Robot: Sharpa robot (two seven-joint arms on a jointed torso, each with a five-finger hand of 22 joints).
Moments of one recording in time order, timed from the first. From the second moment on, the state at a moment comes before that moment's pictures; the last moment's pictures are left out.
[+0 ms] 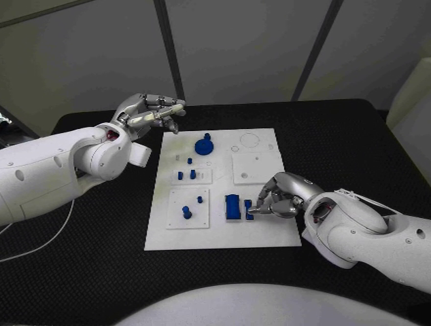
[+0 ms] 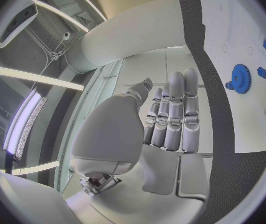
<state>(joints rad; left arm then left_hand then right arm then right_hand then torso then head) 1.16 -0.85 0.02 1.35 -0.16 -0.12 0.37 1.39 -0.11 0.33 0.07 0.11 1.00 0.19 0.14 0.07 1.08 0.12 0.24 0.07 1.19 0.03 0.82 0.38 0.20 1.16 0.13 0.43 0.90 0.93 -0.94 -0.01 1.86 -1.48 -0.43 -0.50 1.34 -0.02 -0.22 0.26 0.06 1.17 0.04 0.26 0.43 1.46 -0.03 1.16 1.34 1.47 -0.09 1.50 1.31 0.02 1.47 0.03 1.57 1.31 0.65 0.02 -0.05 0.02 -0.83</state>
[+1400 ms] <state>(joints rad) 1.16 -0.86 0.02 1.35 -0.16 -0.12 0.37 1.40 -0.11 0.33 0.07 0.11 1.00 0.19 0.14 0.07 1.08 0.12 0.24 0.07 1.19 0.03 0.82 0.38 0.20 1.16 0.13 0.43 0.90 0.93 -0.91 -0.01 1.83 -1.53 -0.40 -0.51 1.38 0.00 -0.22 0.25 0.07 1.17 0.04 0.27 0.43 1.46 -0.03 1.17 1.41 1.47 -0.09 1.50 1.31 0.02 1.47 0.03 1.57 1.31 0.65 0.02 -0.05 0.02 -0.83</state>
